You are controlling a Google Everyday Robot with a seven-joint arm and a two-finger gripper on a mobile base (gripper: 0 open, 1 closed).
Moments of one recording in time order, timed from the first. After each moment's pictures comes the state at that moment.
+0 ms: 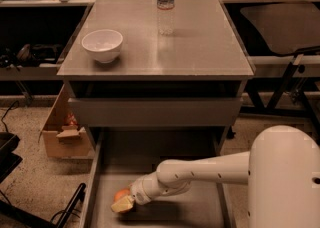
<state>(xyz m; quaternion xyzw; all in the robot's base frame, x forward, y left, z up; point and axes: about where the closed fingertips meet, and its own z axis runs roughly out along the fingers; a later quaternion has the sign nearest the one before) 0.446 0.147 0.386 -0.42 0.80 0.39 0.18</state>
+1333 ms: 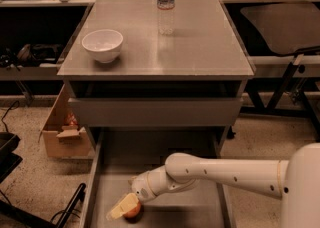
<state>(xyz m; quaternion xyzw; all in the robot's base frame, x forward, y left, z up) 0.423 0.144 0.453 -0.42 0.76 0.47 0.18</state>
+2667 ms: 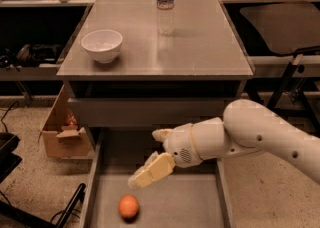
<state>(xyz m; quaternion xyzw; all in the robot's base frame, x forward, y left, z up) 0.411 0.046 0.750 -0.44 0.74 0.43 0.28</state>
